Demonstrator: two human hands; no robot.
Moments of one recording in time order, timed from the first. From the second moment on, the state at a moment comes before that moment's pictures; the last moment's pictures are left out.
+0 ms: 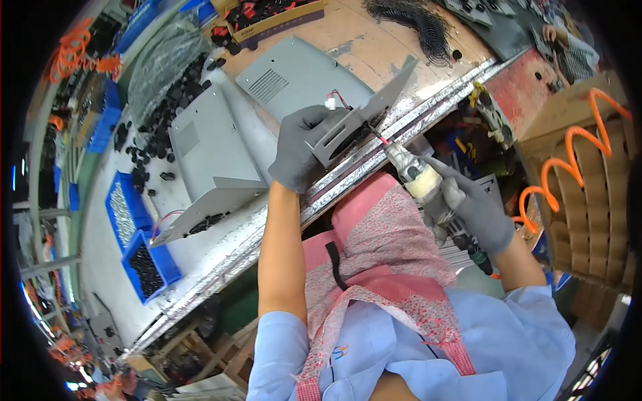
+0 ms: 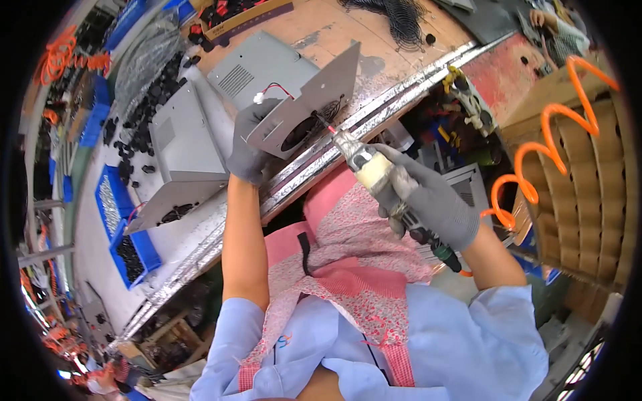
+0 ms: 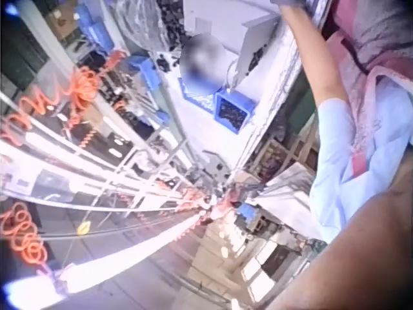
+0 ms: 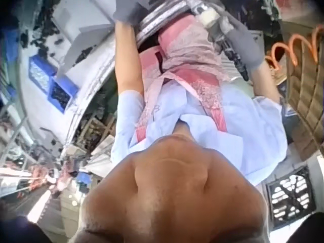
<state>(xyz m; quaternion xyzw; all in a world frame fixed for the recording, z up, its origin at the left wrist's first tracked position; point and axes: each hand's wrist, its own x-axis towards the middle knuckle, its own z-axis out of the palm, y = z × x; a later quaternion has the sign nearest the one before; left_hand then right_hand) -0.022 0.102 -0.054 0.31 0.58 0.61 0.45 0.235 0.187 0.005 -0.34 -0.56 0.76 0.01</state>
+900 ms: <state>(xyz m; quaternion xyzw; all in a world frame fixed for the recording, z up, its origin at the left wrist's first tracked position) -0.003 0.068 -0.068 0.41 0.82 0.40 -0.03 0.247 0.162 -0.015 -0.31 -0.51 0.80 0.08</state>
